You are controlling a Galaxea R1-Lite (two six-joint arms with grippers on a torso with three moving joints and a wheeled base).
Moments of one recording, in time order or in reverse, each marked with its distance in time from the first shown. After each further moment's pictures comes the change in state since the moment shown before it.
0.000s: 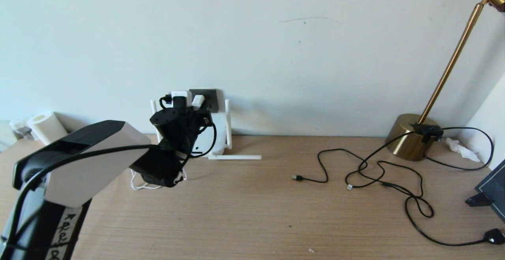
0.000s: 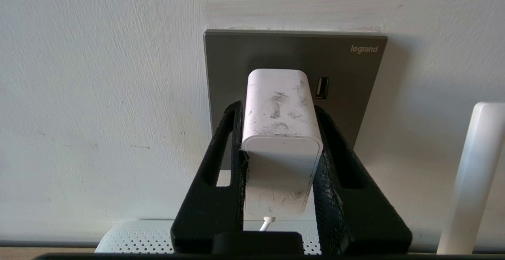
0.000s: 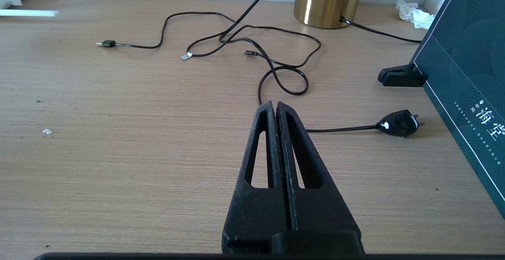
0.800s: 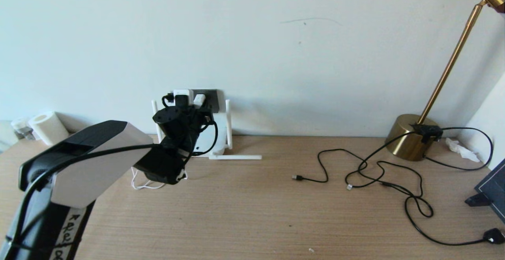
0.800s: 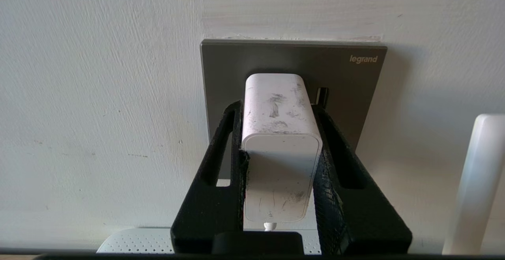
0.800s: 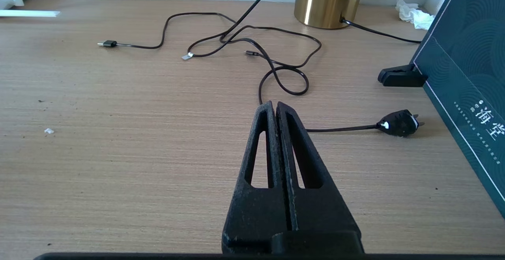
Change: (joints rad) left arm 0.000 0.027 -0.062 0.033 0.008 0.002; right arm 0.000 0.000 0.000 0.000 0.000 0.000
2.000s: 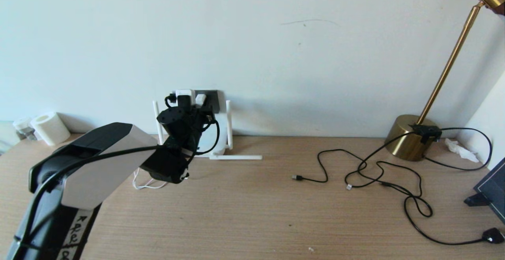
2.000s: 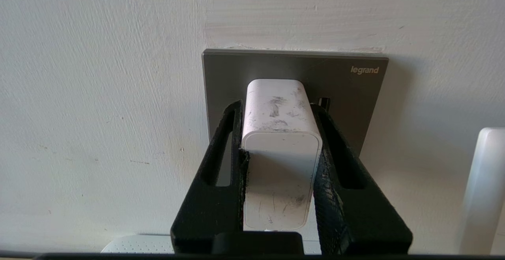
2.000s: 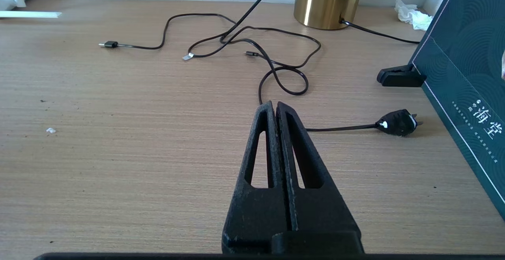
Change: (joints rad) left arm 0.000 0.046 -0.059 0.011 0.041 0.001; right arm 0.000 0.000 0.000 0.000 0.000 0.000
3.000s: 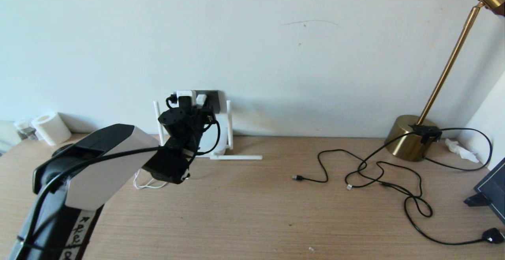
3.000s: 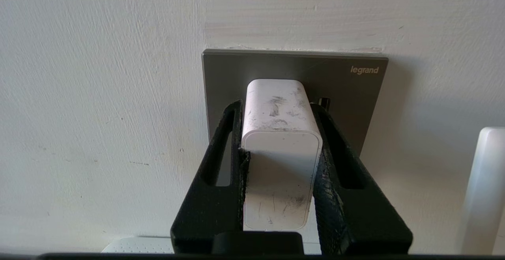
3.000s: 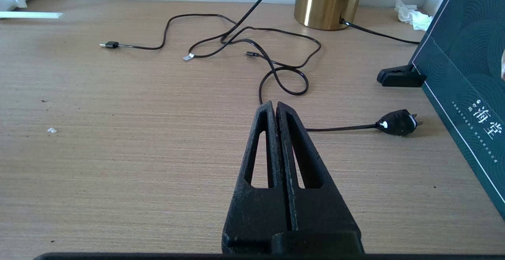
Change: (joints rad) left arm -0.003 0.036 -0.020 0.004 -0.004 -0.001; right arm 0.000 0.000 0.000 0.000 0.000 0.000
